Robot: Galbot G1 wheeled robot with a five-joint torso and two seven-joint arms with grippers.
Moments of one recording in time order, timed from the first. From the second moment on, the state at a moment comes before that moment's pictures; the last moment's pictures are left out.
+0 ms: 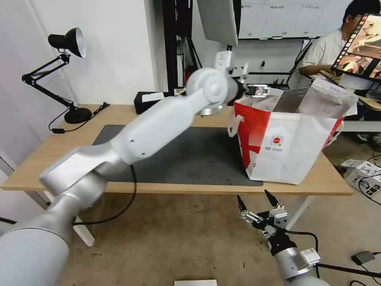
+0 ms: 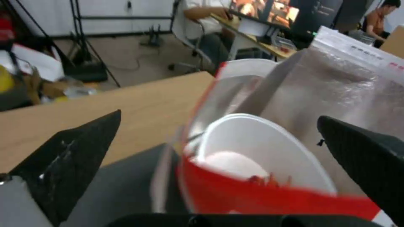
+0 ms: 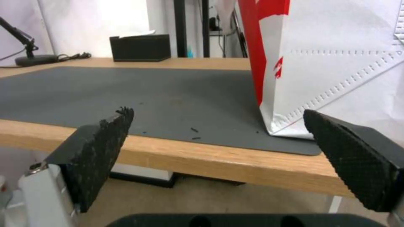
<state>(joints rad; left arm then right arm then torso) -0.14 -1.22 0.52 -1.51 -1.48 0.50 -0.41 -1.70 0.99 0.36 2.11 0.38 0.25 0.17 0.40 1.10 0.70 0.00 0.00</state>
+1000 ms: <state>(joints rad) 0.43 -0.73 0.24 -1.85 -1.11 0.04 -0.06 -1.70 0.99 0.36 2.11 0.38 0.25 0.17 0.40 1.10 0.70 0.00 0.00</state>
